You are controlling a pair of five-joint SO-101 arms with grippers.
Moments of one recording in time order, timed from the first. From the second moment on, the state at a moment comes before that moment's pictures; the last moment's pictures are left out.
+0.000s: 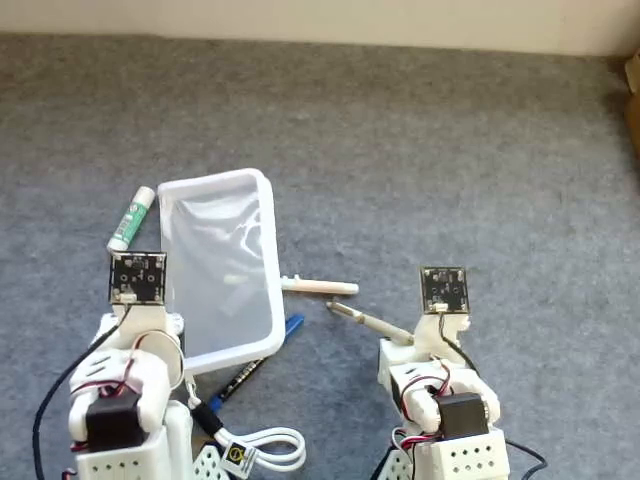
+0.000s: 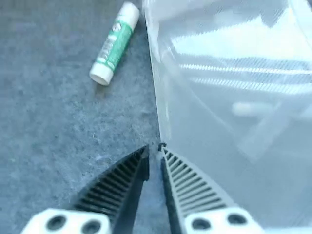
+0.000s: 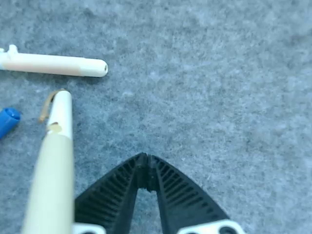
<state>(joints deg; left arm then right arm) -14.3 -104.2 82.8 75.9 -4.3 -11.1 -104.4 95.6 71.6 -5.5</state>
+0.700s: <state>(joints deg) -22.2 -61.1 47.2 83.6 -20.7 -11.1 -104.4 95.6 71.6 -5.5</state>
